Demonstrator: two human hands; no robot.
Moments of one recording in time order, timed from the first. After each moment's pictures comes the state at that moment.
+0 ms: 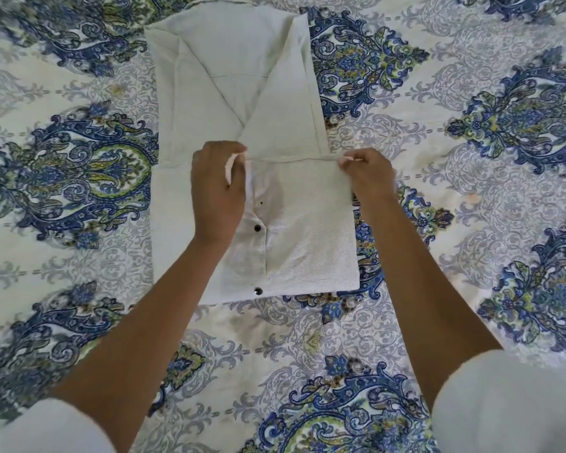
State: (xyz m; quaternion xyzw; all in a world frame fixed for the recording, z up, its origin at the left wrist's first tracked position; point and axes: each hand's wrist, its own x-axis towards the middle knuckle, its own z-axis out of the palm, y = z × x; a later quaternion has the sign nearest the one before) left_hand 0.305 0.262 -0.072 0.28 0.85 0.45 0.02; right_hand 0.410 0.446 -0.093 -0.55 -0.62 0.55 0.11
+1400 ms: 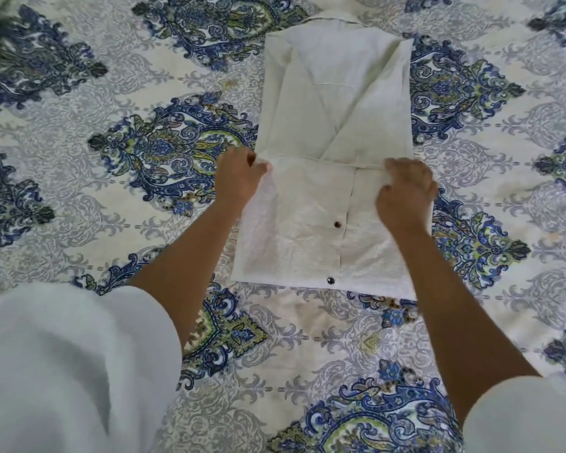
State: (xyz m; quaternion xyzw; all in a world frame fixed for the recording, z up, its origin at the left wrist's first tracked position) left_hand 0.216 0.187 -0.086 0.10 0.92 0.31 0.20; right_hand 0.385 0.377 -0.080 -0.38 -0.91 0.19 0.00
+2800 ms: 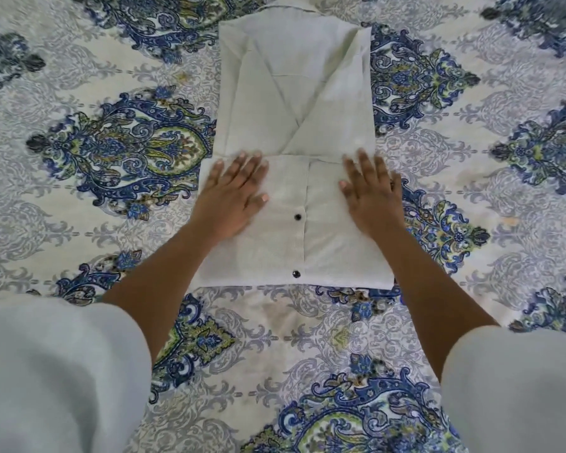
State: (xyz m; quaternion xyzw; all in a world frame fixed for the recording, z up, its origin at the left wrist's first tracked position) left_hand 0.255 0.182 -0.127 0.49 0.86 -0.02 0.13; right_hand 0.410 0.409 -0.122 -0.26 -0.95 0.11 -0.12
